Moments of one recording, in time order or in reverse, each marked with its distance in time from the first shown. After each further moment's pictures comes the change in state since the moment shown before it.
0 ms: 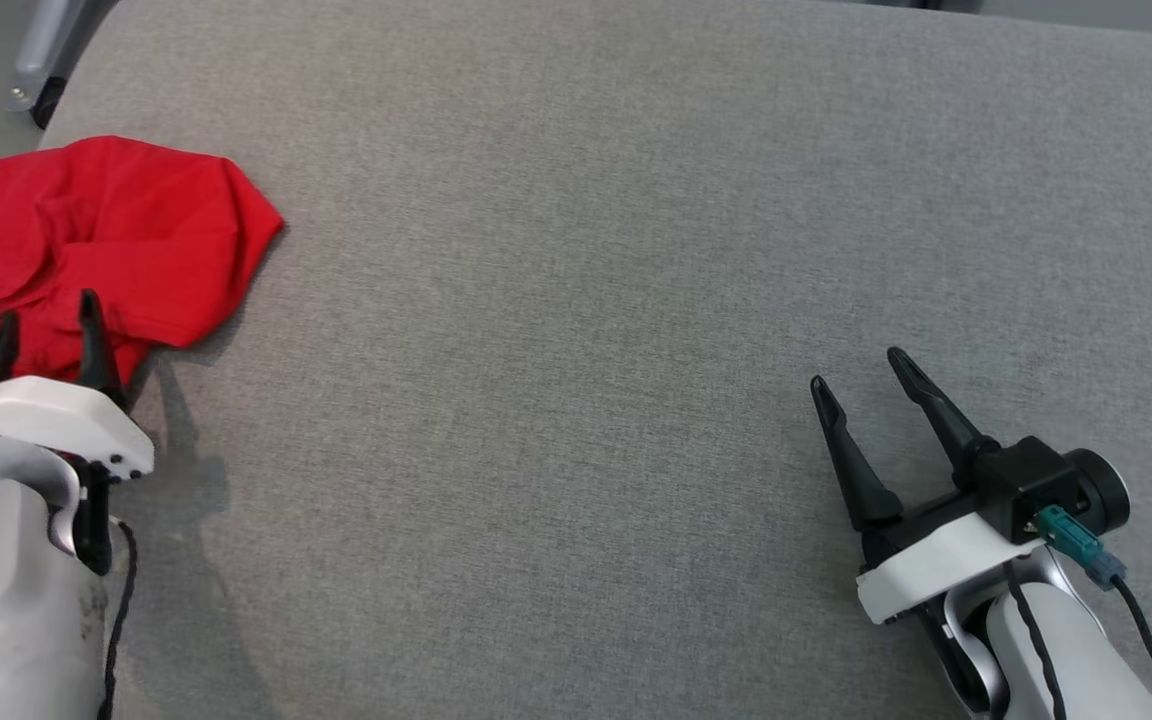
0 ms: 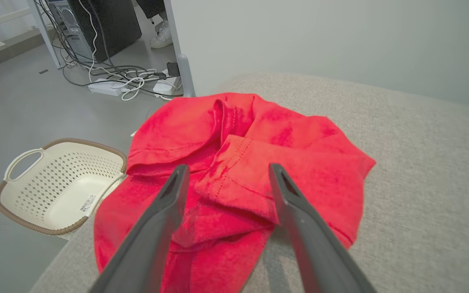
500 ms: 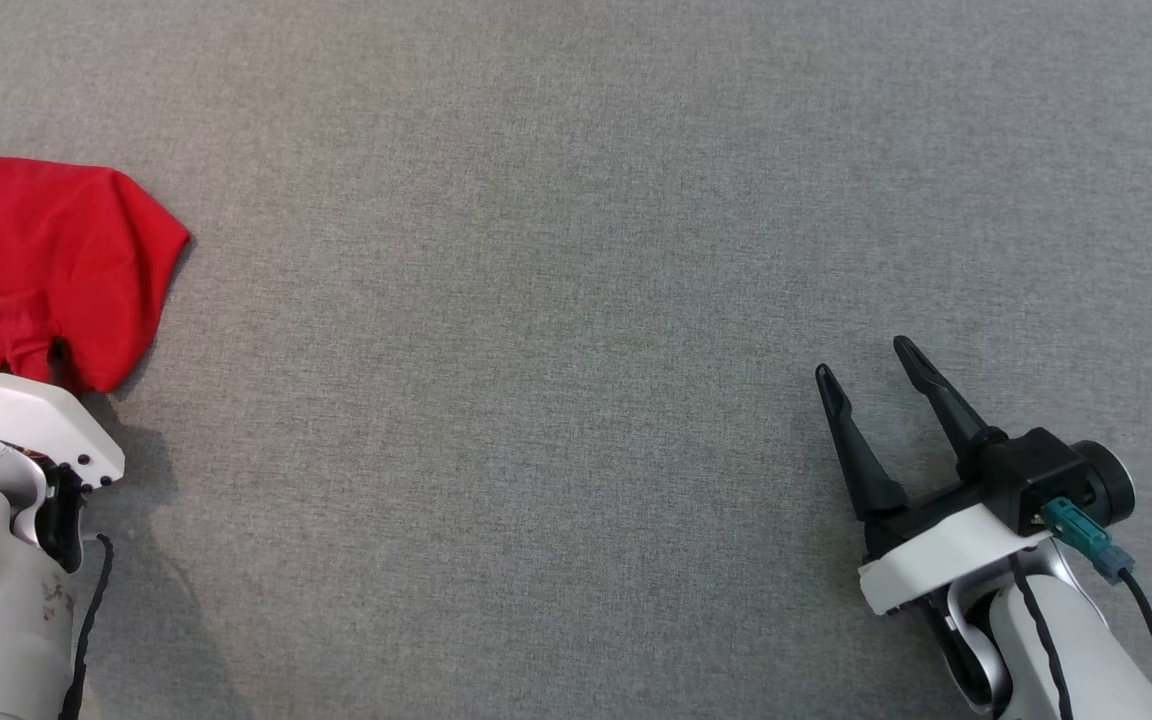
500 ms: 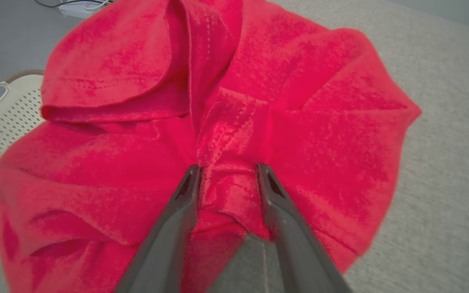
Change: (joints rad) left arm -0.139 0.070 0.017 0.253 -0.045 0.018 0.132; right arm -0.013 -0.003 -0.007 -0.014 0.007 0.000 0.000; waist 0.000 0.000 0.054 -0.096
